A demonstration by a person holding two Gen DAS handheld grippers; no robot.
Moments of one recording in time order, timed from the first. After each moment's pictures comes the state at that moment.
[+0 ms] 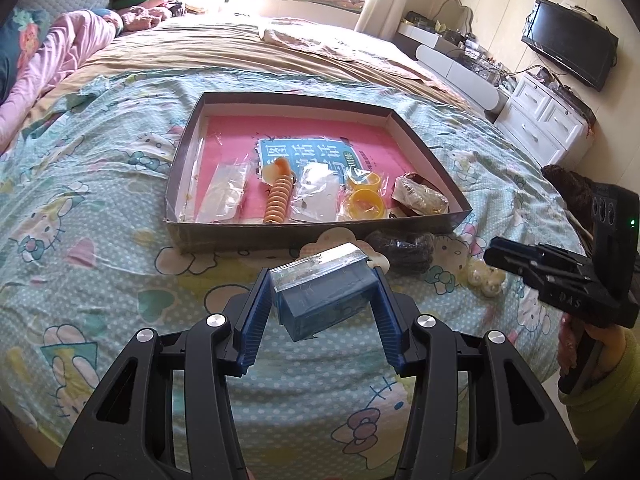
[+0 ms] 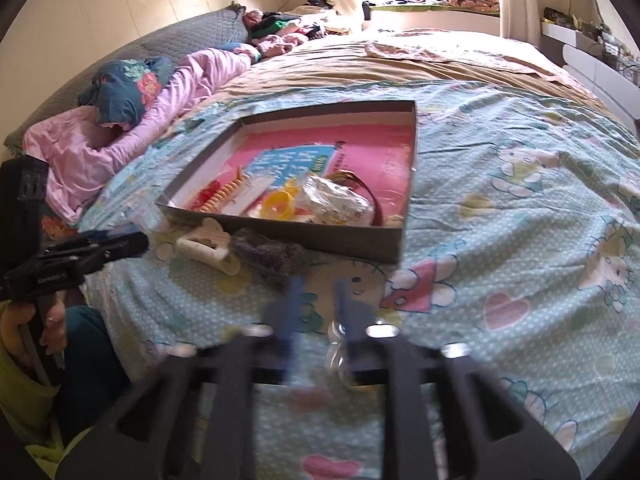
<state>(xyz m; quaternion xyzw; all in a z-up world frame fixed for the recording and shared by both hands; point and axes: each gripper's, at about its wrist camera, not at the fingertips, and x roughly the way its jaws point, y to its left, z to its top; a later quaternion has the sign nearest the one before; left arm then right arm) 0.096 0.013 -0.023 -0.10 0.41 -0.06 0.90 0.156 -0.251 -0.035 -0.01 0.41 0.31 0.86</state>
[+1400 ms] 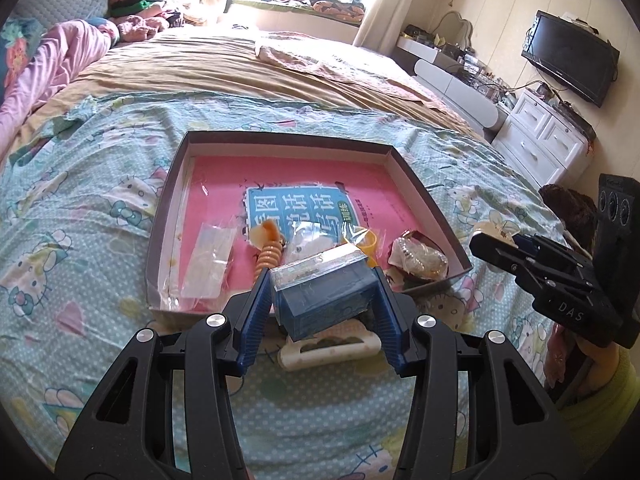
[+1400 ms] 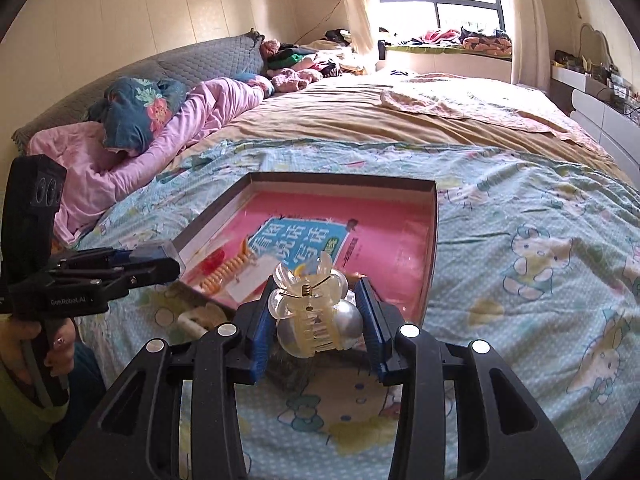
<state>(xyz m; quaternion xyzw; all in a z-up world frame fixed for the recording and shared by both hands) 0.147 0.012 -0.001 -0.11 0.39 -0.07 0.91 0.198 -0.218 0.004 -0.02 0.34 0.34 0.88</state>
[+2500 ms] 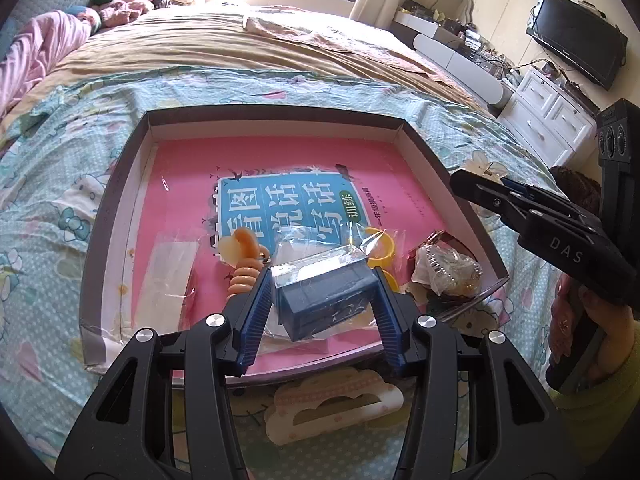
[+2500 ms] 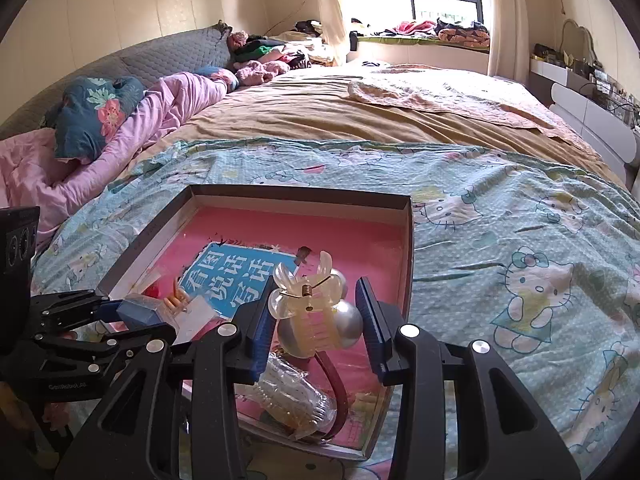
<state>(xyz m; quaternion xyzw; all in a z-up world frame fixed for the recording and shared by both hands) 0.203 0.002 -0.042 -0.10 0.43 -0.08 0.89 0.271 -0.197 -0.020 -0.03 0.36 0.28 0.89</state>
